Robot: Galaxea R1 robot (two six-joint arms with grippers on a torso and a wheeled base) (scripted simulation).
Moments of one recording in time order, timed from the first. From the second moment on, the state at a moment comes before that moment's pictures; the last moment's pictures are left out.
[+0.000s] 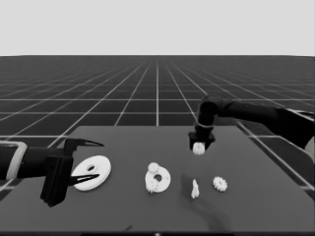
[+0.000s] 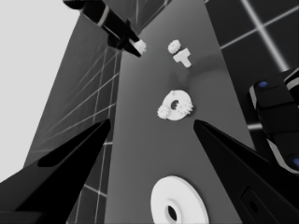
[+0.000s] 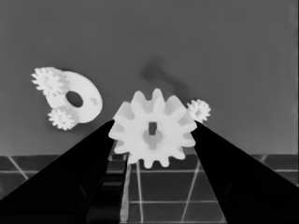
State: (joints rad) left arm -0.34 1.75 -0.42 0.31 0.68 0.35; right arm 0.19 2.59 -1.50 0.00 -1.57 1.09
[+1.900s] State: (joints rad) left arm -0.34 1.75 -0.42 0.31 0.68 0.35; right arm 0.14 2.89 -1.47 -0.05 -1.57 1.41
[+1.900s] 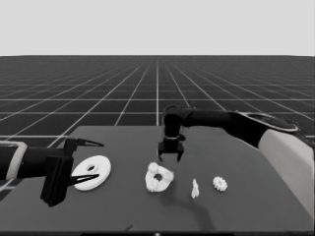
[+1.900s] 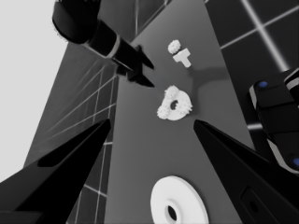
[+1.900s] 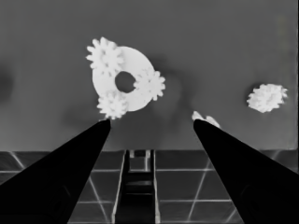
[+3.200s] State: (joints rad) left arm -0.34 1.75 -0.42 0.31 0.68 0.35; right arm -0.20 2.27 -1.34 -0.32 -1.34 0.96
